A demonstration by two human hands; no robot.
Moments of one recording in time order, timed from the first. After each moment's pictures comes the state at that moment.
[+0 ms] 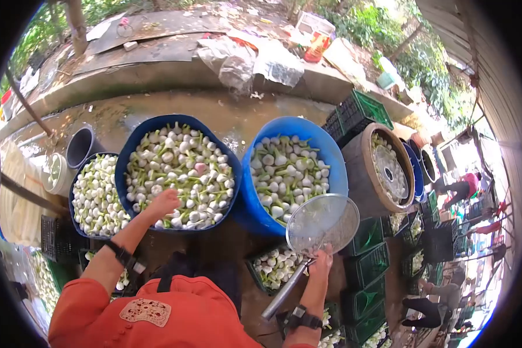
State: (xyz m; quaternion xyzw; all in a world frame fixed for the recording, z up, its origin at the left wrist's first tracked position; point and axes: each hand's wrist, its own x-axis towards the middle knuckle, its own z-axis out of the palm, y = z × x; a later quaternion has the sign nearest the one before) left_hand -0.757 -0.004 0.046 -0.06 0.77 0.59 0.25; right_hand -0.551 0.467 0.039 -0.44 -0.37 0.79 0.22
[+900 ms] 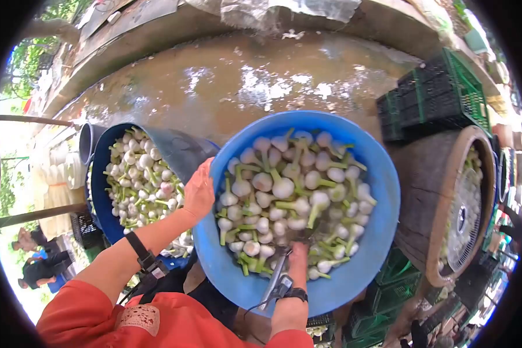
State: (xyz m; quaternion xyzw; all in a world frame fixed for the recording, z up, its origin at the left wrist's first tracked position) left_hand -1.000 0.312 -0.075 0.05 0.98 0.20 0.00; right_hand -0.773 0.566 -0.291 -0.57 -0.36 0.73 -0.09
